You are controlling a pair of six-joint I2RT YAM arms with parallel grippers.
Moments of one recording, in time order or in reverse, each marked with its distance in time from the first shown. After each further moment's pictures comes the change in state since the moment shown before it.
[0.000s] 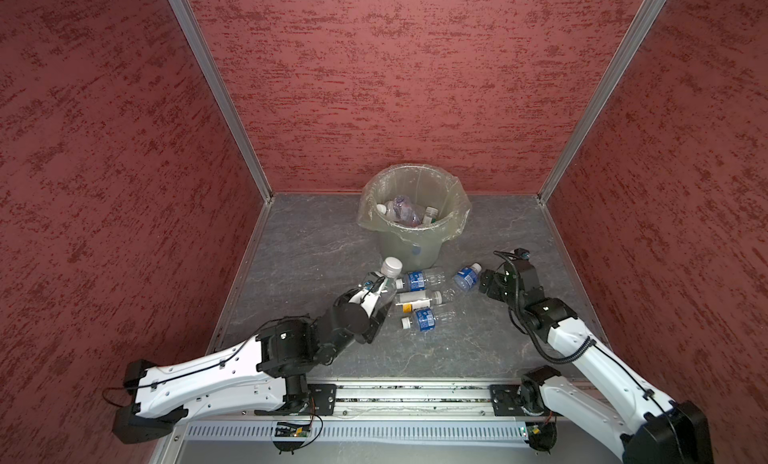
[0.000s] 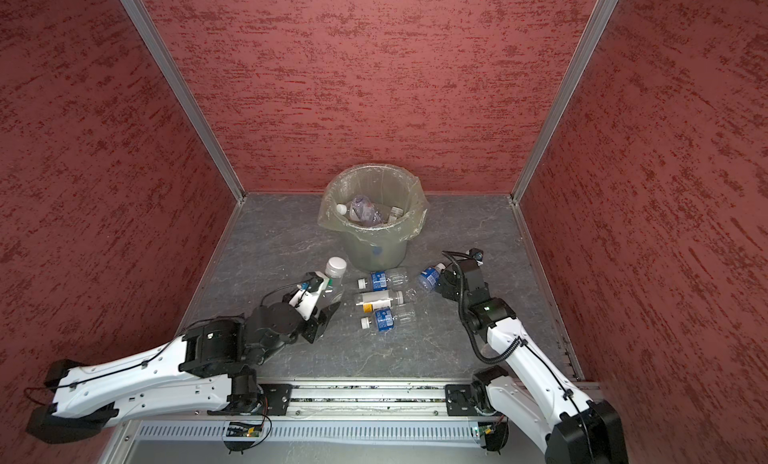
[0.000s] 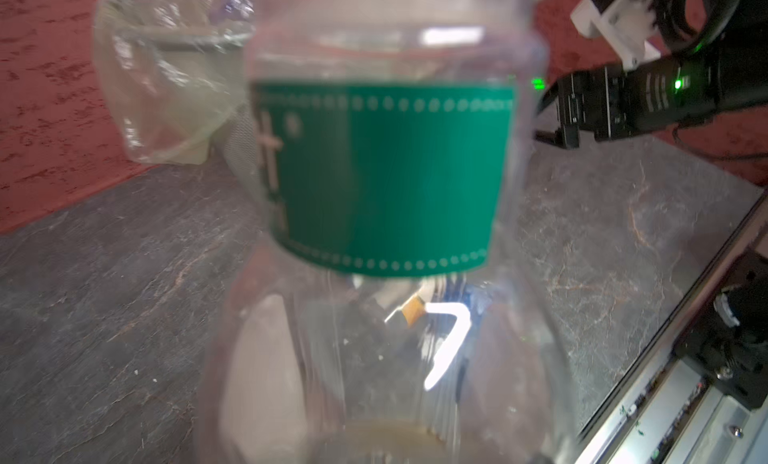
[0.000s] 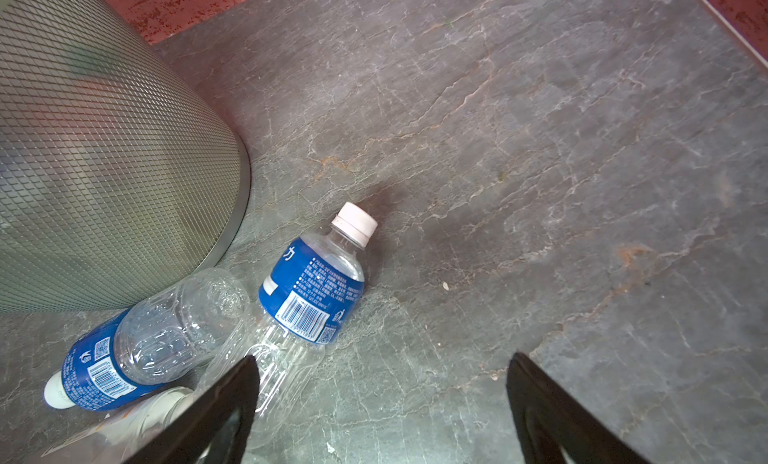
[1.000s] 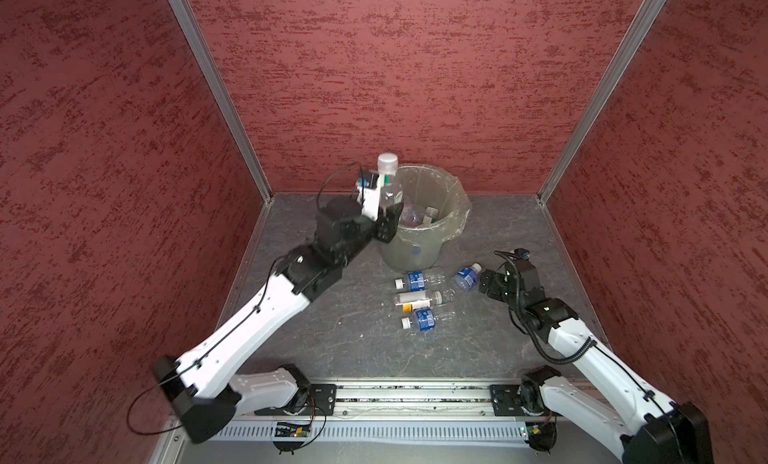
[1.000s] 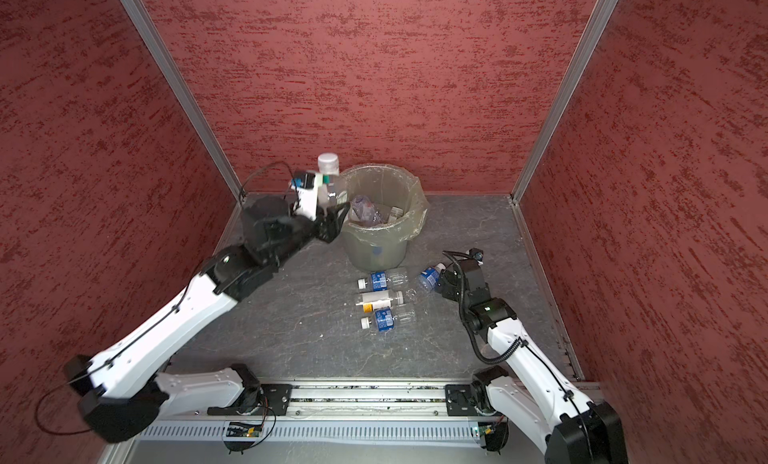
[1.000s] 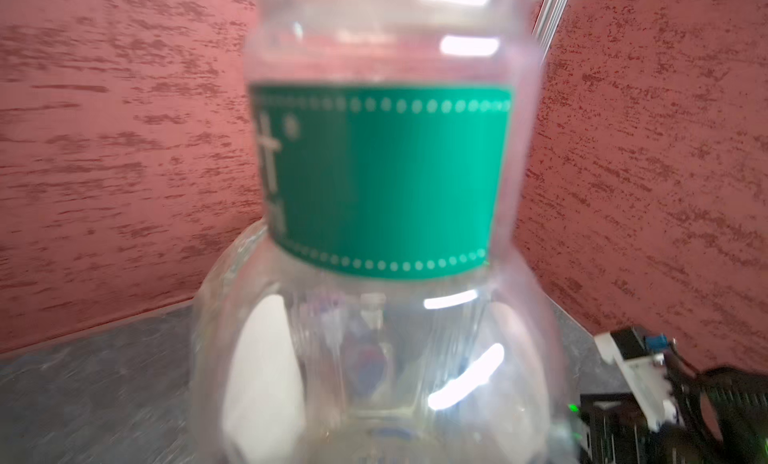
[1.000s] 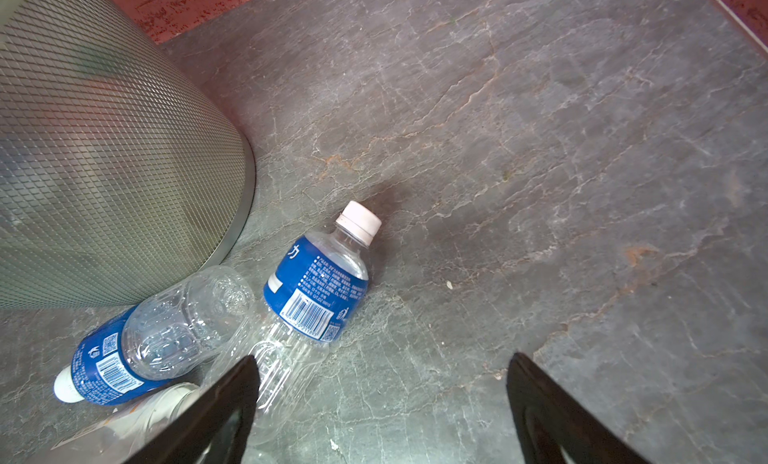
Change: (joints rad) left arm 0.611 0.660 0.731 0.297 0.540 0.123; right arm -0.004 -0.011 0.002 -0.001 -0.020 -0.003
